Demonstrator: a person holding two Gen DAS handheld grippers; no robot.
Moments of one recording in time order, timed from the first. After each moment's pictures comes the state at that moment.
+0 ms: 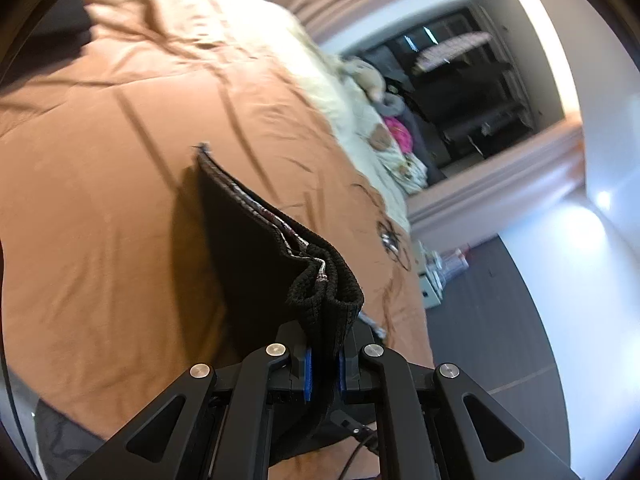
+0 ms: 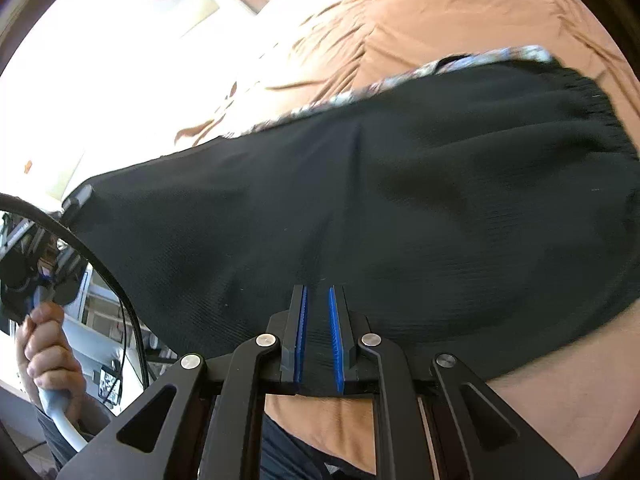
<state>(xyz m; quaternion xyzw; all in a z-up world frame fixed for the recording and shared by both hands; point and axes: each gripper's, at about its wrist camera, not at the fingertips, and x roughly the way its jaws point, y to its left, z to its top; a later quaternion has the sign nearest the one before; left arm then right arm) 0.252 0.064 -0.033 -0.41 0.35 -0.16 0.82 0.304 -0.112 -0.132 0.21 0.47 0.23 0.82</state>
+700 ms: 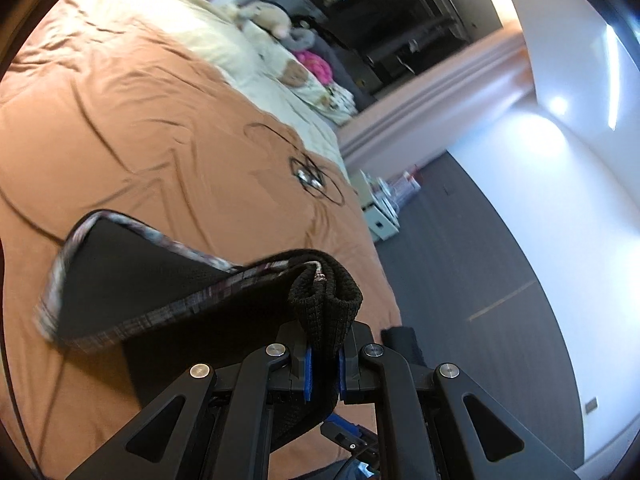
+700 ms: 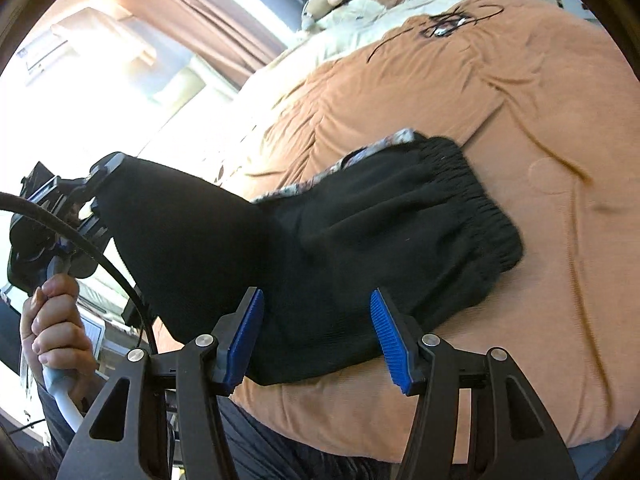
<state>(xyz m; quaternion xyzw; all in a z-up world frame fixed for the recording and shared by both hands) 0.315 -0.093 0.012 -0.32 0.39 -0.31 0.81 0.226 -0.252 -0.102 0.28 0.37 0.18 0.87</state>
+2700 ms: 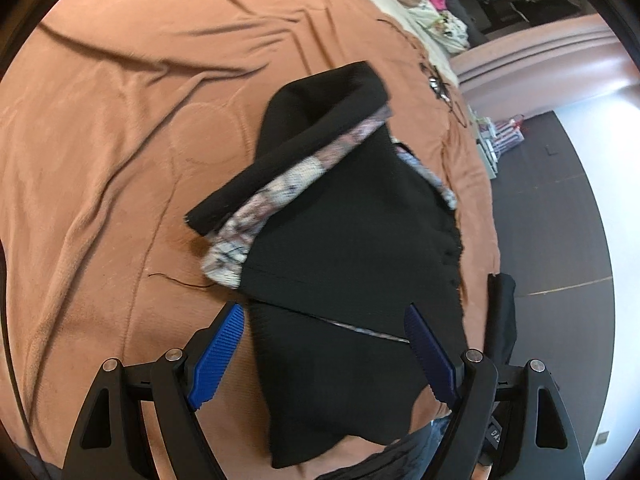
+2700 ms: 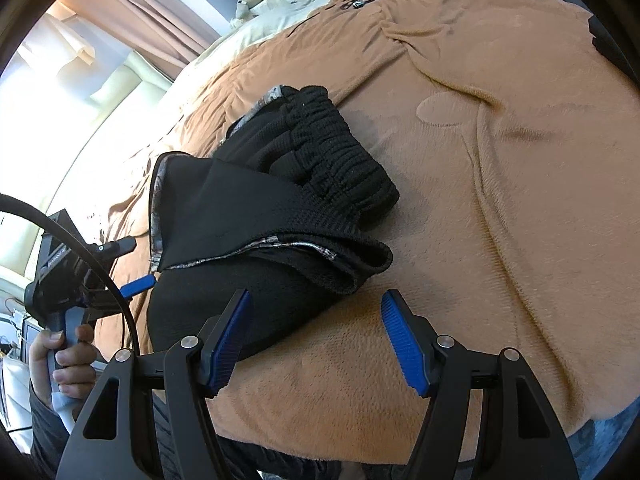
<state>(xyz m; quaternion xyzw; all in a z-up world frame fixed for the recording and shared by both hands) 0.324 -0.087 -0.153 -0.29 0.57 -0.19 0.74 0.177 -0.290 -0.121 0.27 0.43 0.09 0.86</state>
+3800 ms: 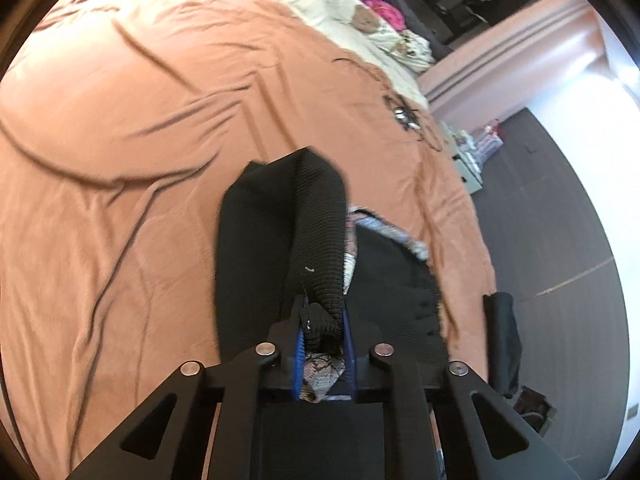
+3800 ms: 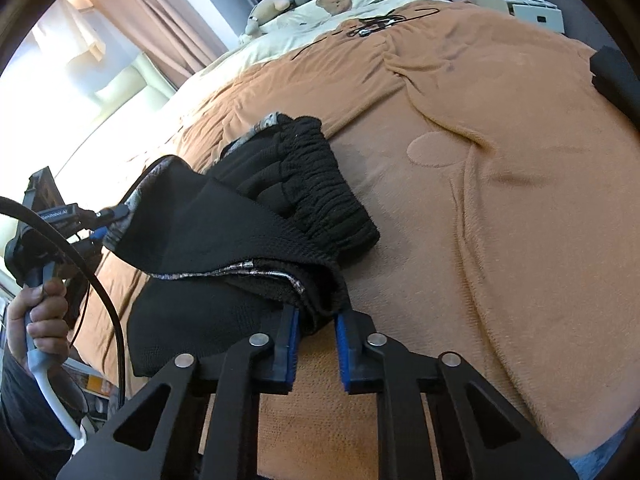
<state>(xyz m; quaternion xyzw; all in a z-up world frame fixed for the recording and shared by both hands) 0.364 -0.101 -0.106 -0.25 0.50 -0.22 0.80 0.166 -0.297 -0.113 0.23 0.39 0.08 0.89</state>
